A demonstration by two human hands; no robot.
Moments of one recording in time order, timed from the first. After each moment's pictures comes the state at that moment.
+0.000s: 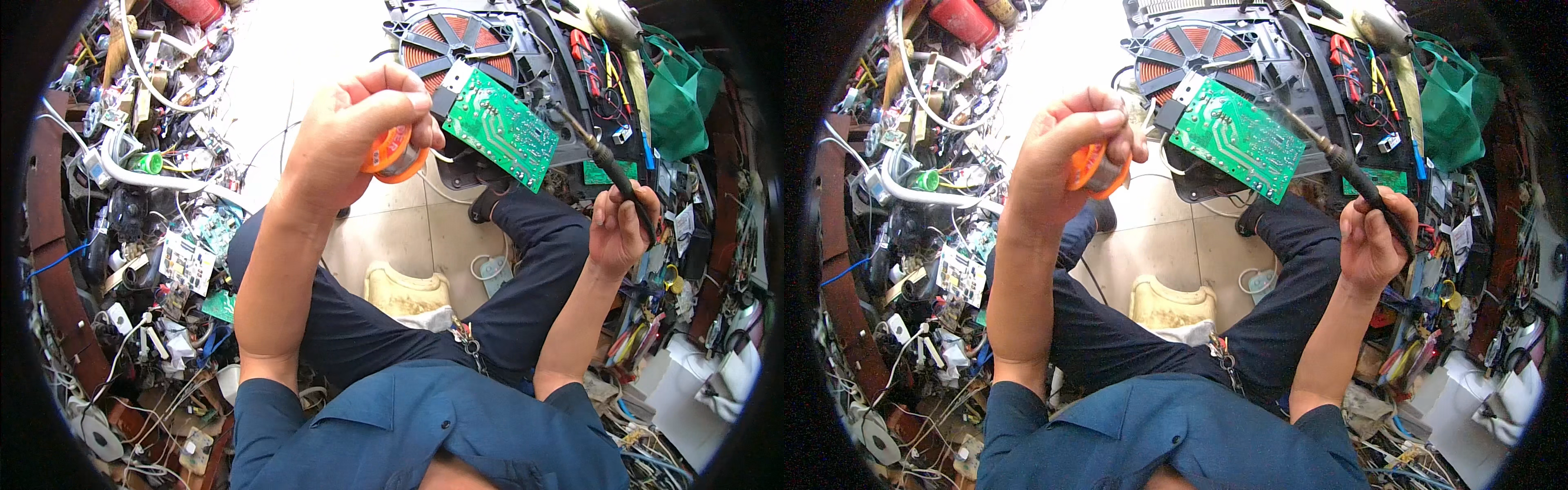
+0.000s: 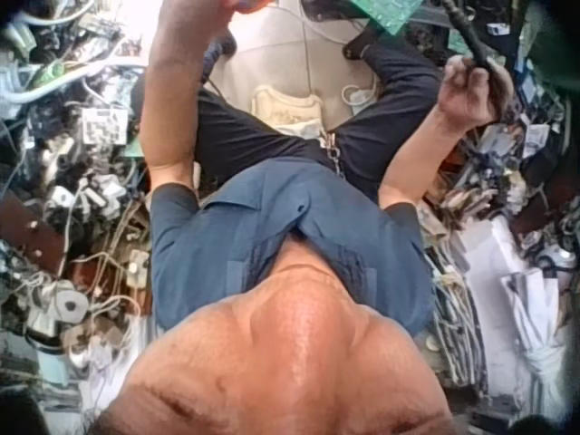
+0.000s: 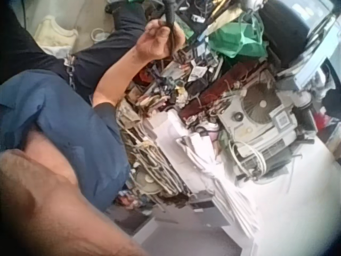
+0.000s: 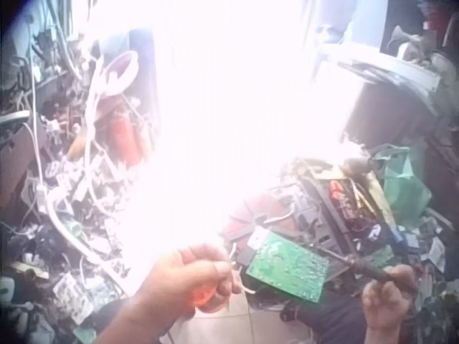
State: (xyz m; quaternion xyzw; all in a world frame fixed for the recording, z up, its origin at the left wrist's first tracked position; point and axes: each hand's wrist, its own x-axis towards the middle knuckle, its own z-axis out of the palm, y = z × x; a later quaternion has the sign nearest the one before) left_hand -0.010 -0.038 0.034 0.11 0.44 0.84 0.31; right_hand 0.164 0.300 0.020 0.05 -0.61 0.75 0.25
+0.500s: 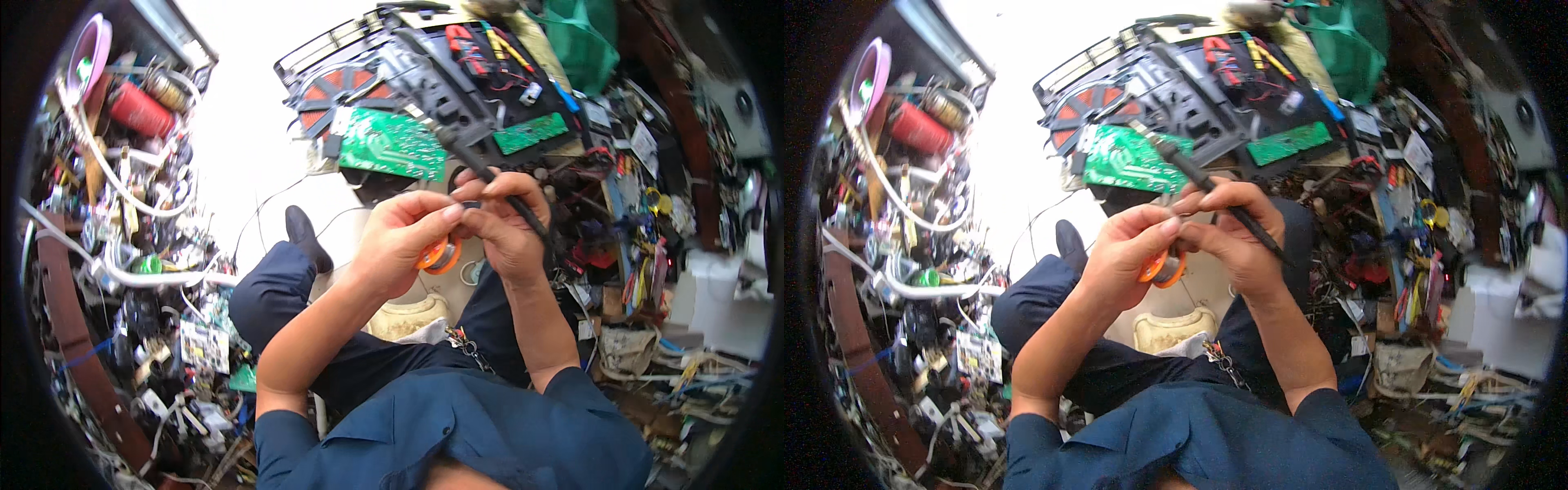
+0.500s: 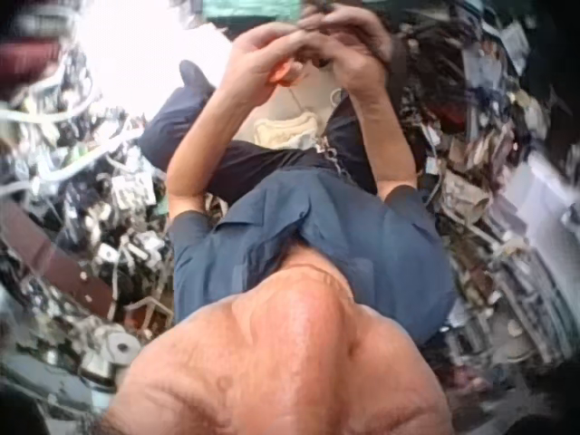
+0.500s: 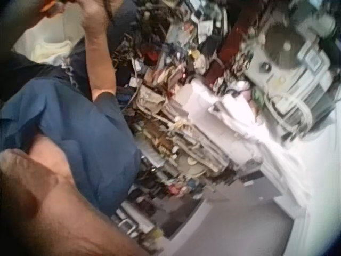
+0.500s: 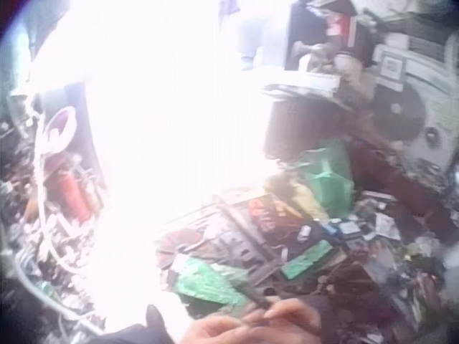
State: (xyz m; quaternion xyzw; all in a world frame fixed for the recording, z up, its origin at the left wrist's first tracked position) left_hand 0.102 0.050 0.034 0.07 0.33 0.80 0.49; right_hand 0.187 0.205 0.042 0.02 -0.55 0.79 0.26
